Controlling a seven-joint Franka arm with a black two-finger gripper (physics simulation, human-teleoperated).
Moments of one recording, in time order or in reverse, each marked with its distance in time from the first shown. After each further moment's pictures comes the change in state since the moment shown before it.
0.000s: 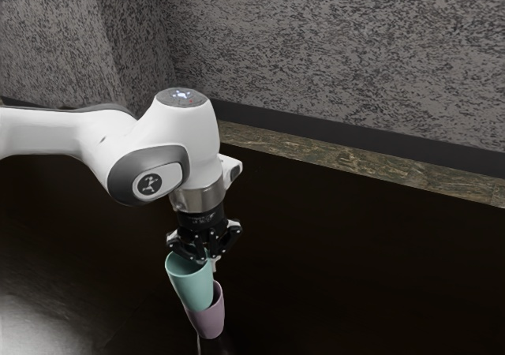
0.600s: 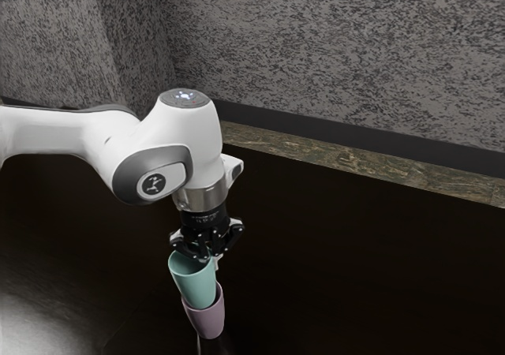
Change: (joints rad) arm 0.006 0.026 0.003 0.011 0.010 0.019 -0.024
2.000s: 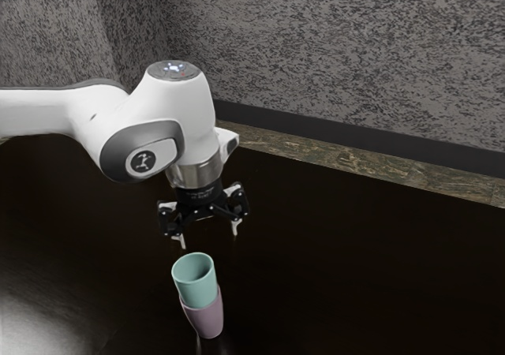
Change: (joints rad) arm 0.001 -0.054 0.002 0.067 0.033 -0.062 -0.007
